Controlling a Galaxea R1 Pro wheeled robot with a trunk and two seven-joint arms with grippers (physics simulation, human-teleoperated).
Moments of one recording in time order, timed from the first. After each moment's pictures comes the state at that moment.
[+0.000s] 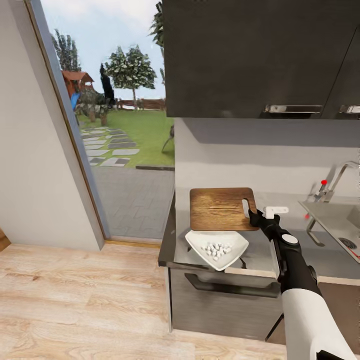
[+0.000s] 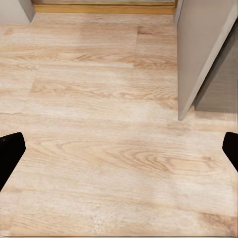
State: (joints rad) left arm 0.03 0.18 -0.58 -0.66 0.43 -0.49 0.30; right arm -0.73 0.02 -0.40 -1.03 0.30 0.15 0.28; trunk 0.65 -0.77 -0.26
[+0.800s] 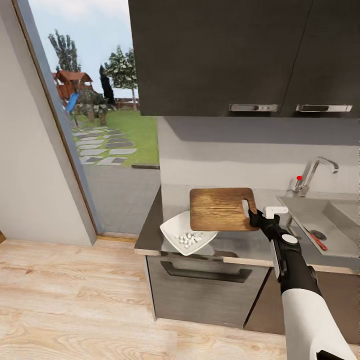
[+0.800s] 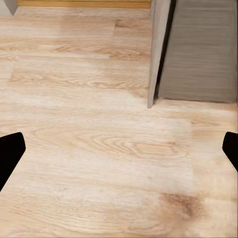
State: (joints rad) left arm 0.03 0.18 -0.58 -0.65 0.43 -0.49 0.30; right arm -0.73 0.02 -0.40 -1.03 0.30 0.15 0.28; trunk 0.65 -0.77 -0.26
